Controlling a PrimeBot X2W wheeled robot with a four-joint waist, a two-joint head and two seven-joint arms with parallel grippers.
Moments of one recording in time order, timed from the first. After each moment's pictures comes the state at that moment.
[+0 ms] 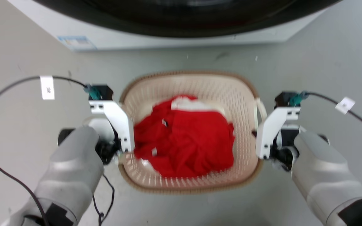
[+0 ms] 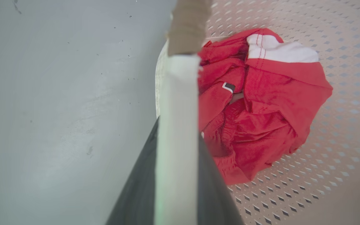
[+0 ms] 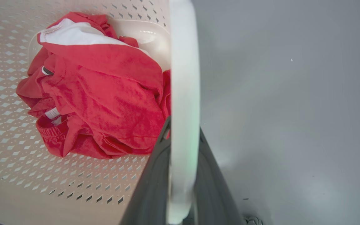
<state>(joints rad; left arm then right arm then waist) -0.92 0.21 -0.74 1.13 -0.91 -0.12 0.28 -0.91 -0.07 0.59 1.28 0.76 0.13 0.23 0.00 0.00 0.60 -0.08</state>
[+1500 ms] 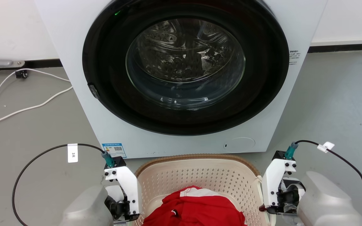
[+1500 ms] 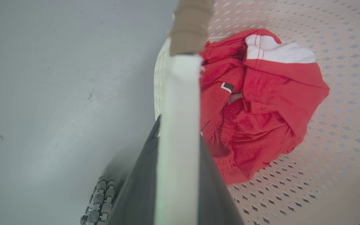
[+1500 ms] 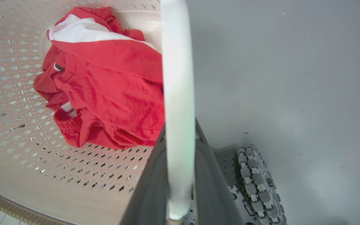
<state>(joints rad) -0.68 0.15 -0.85 1.22 -1.14 -0.12 0.53 -0.71 -0.09 0.58 1.29 0.85 0.13 0.73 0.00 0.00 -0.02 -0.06</state>
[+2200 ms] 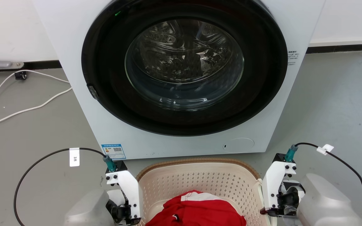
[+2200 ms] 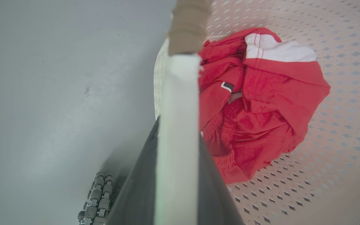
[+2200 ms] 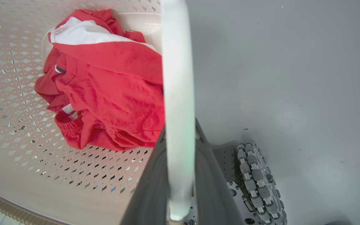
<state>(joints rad) -0.66 0.15 -0.88 1.22 -1.17 -0.12 0.53 -0.70 -0.08 0.51 1.29 0.77 0.13 0.74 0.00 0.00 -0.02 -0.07</state>
